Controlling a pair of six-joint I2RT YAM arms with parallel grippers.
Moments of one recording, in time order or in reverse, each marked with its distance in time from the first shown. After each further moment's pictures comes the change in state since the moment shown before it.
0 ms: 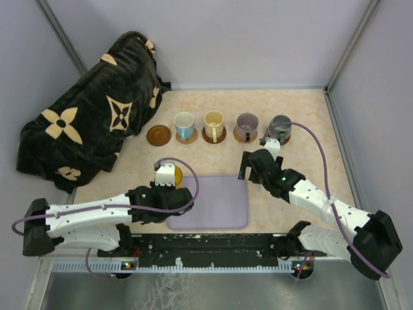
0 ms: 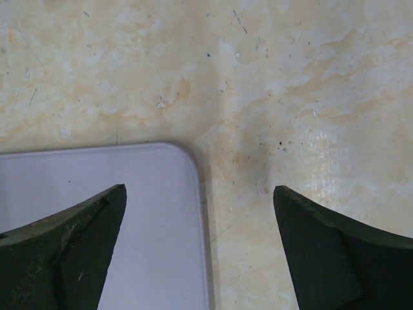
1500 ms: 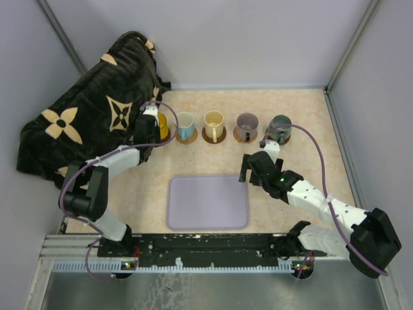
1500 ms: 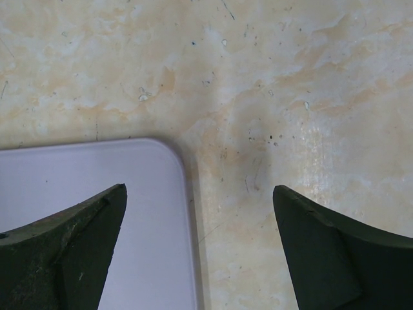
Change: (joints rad) left arm 1.049 0.486 0.073 1.117 0.552 0.996; right arm 0.000 0.014 -0.036 0.018 0.013 -0.001
